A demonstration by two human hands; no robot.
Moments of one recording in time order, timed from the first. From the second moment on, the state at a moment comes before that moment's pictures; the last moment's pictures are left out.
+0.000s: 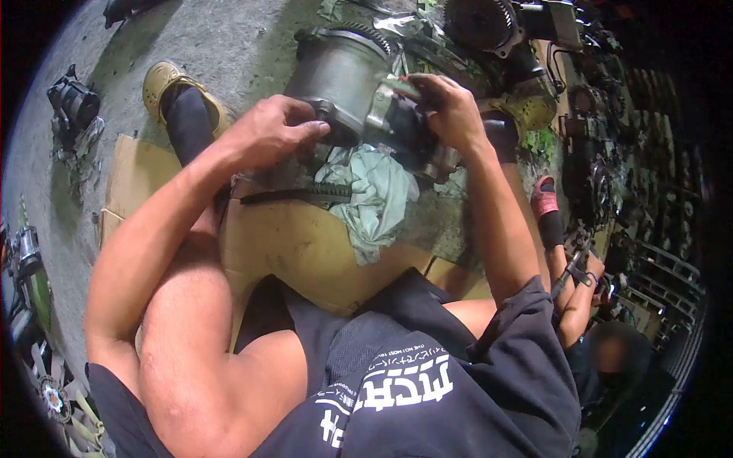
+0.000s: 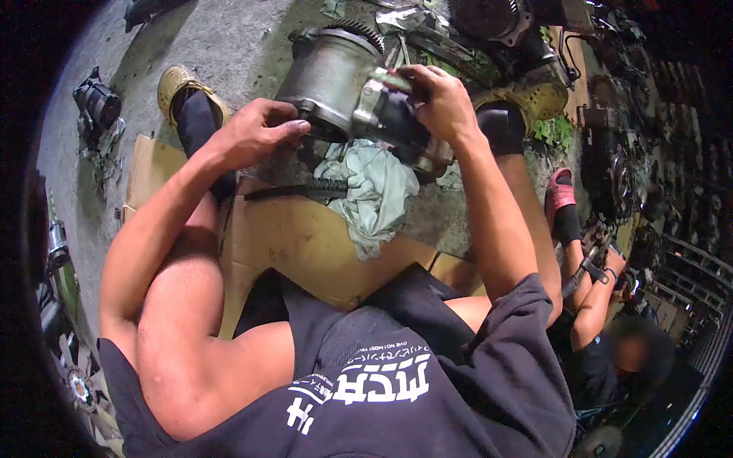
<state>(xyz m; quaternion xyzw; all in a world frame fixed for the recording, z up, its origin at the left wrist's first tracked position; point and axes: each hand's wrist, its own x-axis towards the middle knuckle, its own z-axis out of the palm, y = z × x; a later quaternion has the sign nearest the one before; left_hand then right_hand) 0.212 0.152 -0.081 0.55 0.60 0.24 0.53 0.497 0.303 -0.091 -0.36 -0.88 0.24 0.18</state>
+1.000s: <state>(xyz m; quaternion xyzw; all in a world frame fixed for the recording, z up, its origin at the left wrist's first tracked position) 0.210 0.155 -0.085 0.57 0.61 0.22 0.51 0.490 0.323 -0.094 -0.31 -0.92 0.16 0.16</state>
